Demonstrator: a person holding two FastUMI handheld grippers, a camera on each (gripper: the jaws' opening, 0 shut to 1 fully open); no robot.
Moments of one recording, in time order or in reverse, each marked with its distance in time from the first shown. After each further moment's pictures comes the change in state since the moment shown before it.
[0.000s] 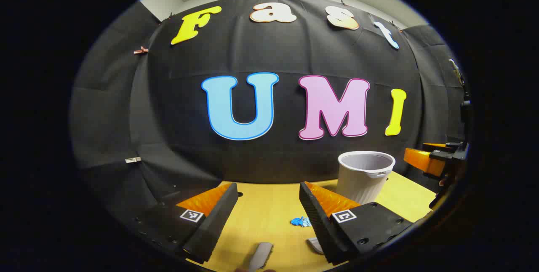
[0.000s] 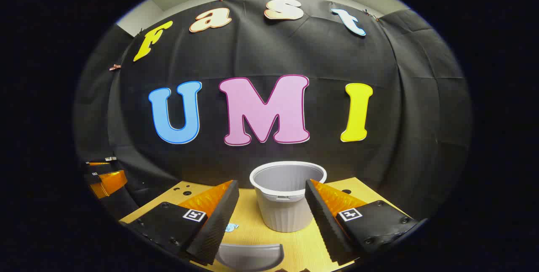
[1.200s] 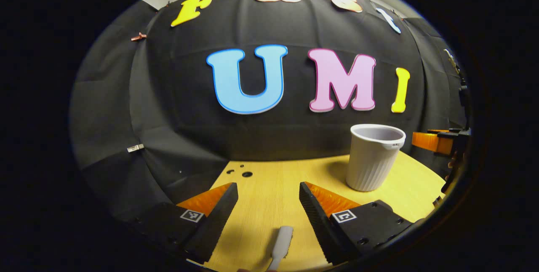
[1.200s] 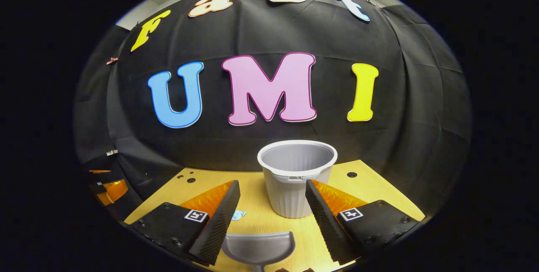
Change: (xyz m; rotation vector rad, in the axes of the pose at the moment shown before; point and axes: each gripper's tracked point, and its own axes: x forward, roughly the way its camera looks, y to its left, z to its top) left arm -0.002 0.055 -0.069 0.039 0.198 0.015; right arm 0.003 0.020 -0.047 0.004 0.151 0.005
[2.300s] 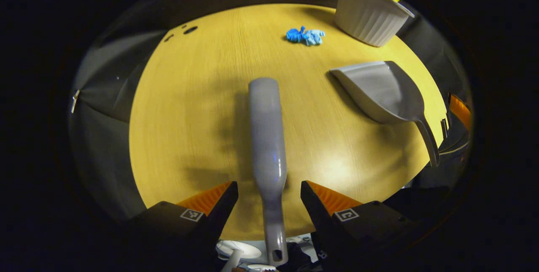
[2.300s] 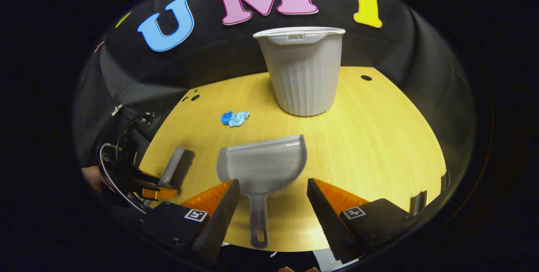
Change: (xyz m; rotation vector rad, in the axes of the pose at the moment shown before) left arm -0.015 -0.026 -0.261 0.129 1.094 -0.236; right arm -0.059 0.006 -0.215 0.097 0.643 0.085
